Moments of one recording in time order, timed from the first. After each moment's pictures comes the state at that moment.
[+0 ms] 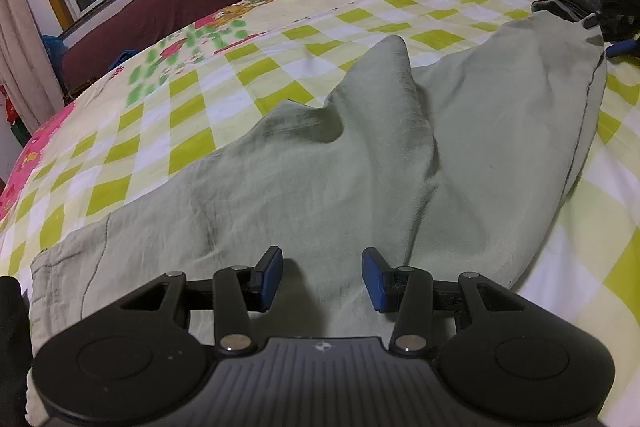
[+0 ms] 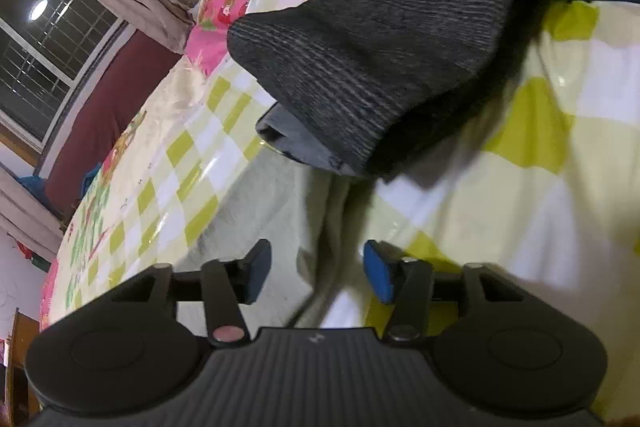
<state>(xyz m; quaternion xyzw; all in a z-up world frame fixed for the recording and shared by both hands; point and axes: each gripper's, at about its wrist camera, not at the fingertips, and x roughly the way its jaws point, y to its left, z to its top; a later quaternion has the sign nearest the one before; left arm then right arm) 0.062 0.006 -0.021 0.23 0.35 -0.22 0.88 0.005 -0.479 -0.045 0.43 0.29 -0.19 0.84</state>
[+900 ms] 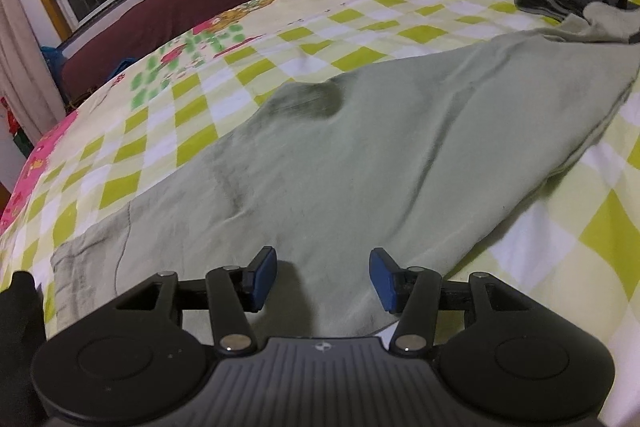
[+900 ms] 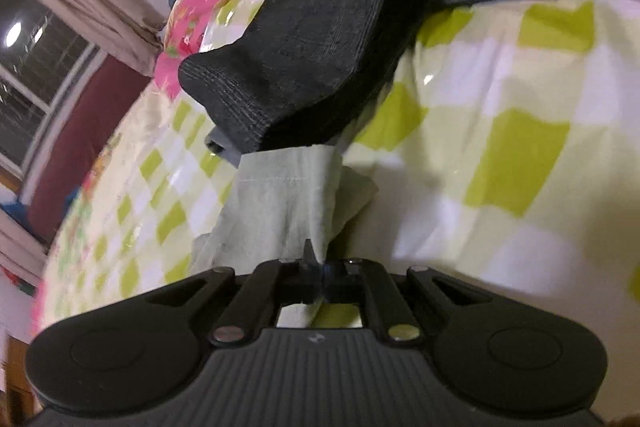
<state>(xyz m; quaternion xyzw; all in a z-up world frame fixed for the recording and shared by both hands) 0.033 0.017 -0.015 0.24 0.34 -0.22 0.88 -0.087 -0.483 -0.032 0.42 0.29 -0.25 0.82</state>
